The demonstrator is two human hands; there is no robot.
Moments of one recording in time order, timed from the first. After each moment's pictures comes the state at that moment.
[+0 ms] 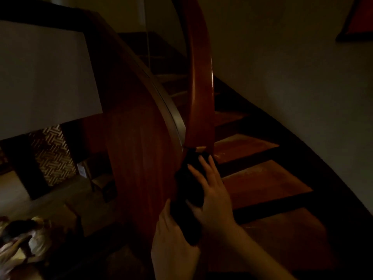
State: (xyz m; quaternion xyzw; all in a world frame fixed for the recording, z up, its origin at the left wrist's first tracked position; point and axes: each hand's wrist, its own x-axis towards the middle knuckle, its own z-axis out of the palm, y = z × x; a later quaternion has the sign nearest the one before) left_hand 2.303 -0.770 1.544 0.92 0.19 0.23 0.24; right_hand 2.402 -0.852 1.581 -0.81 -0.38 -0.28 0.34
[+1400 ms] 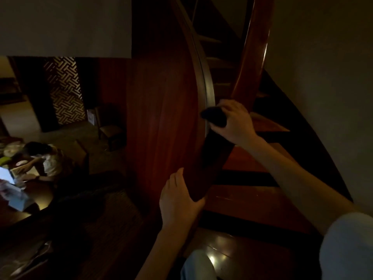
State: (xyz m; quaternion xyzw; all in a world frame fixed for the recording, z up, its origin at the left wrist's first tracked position) left_hand 2.156 -0.773 1.475 0.86 0.25 0.25 0.36; right_hand 2.366 -0.829 1.619 -0.86 -0.44 -0.23 0.05
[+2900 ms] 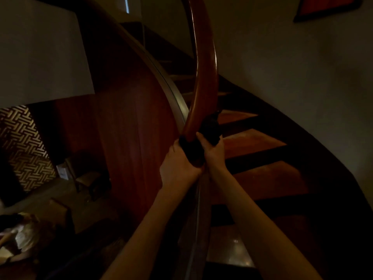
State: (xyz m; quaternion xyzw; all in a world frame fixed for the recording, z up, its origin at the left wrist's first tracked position) left_hand 2.149 -0.736 1.456 0.89 0.07 0.25 0.37; right_hand 2.227 -0.818 1.456 -0.61 -0.13 -0.13 0.77
